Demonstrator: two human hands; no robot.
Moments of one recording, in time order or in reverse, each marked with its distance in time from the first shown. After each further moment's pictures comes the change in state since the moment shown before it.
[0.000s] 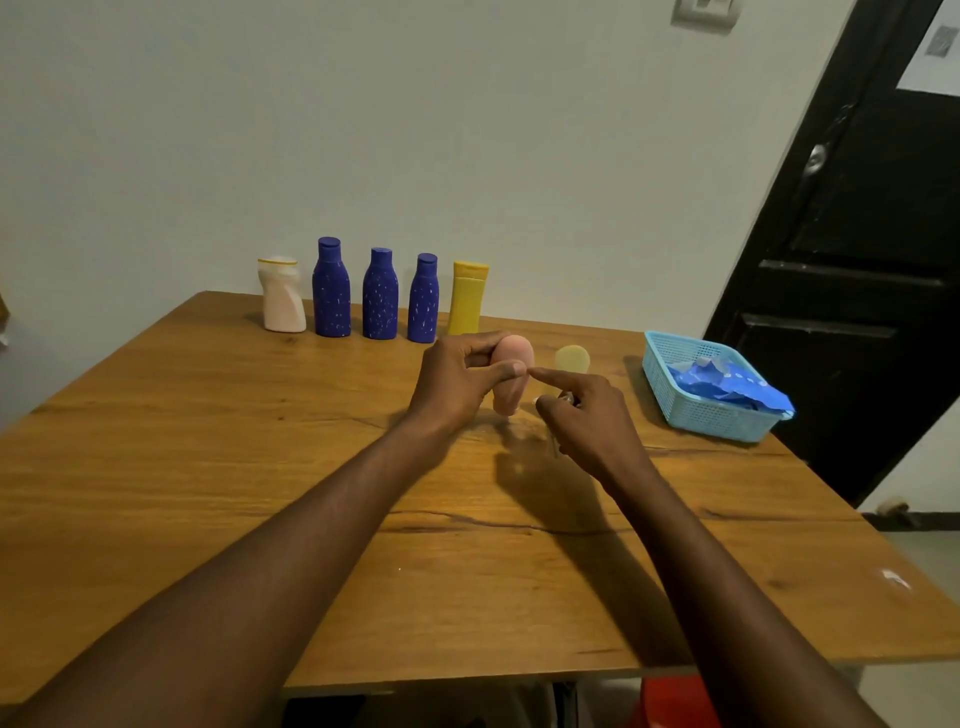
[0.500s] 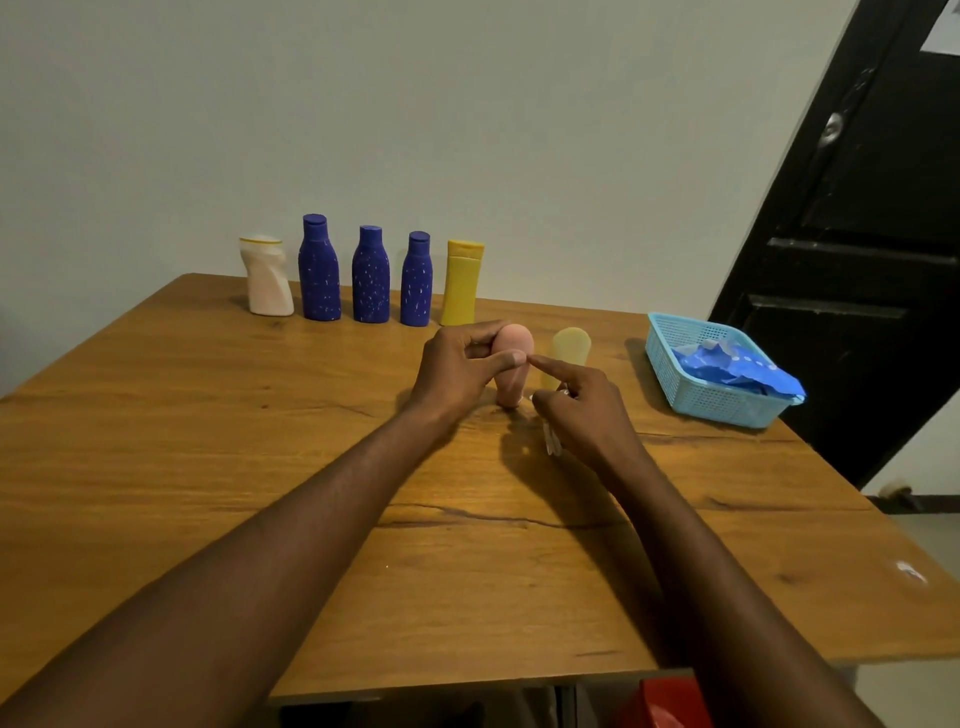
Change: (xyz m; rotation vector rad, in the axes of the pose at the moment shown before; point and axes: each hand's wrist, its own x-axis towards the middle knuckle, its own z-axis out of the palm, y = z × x) left_hand 0.012 -0.022 0.017 -0.021 -0.002 -0.060; right_hand 0.013 0.020 0.008 0.049 -0.050 0.058
